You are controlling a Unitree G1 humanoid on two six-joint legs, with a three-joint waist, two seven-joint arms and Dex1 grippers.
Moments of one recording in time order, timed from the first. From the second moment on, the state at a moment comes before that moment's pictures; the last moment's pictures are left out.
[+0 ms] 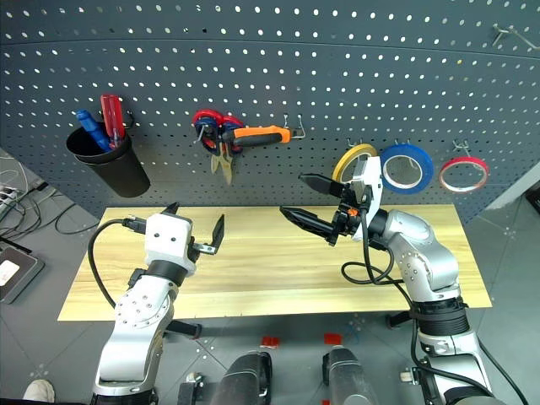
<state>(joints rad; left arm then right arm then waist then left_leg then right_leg) 0.00 0.24 0.05 -0.43 0.08 0.31 -0.12 -0.53 -0.34 0.02 -0.13 0.61 0.42 0.94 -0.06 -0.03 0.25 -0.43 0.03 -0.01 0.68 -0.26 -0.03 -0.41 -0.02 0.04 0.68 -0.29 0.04</state>
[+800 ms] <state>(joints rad) -0.03 0.43 0.45 -0.22 -0.16 0.66 -0.20 -0.56 -0.20 0.35 -0.11 0.30 0.23 0.95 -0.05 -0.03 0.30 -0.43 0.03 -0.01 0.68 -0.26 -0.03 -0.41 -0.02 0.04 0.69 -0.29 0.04</state>
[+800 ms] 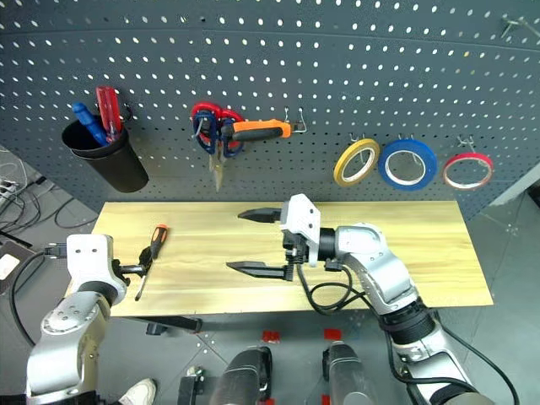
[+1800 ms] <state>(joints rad) -0.76 0.70 0.17 0.92 -0.11 0.44 -0.57 -0.65 -0.09 0.36 0.00 0.19 0.31 0.80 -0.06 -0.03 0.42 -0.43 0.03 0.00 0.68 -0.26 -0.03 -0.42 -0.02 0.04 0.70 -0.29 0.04</state>
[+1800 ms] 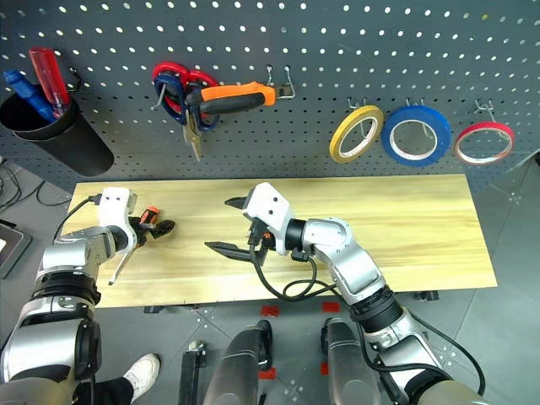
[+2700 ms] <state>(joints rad) -0.28 0.63 0.16 0.23 -0.10 0.49 -0.53 -0.59 -0.19 0.26 -0.07 0.34 0.34 0.92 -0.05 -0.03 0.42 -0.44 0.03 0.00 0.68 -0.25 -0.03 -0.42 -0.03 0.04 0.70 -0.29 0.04</state>
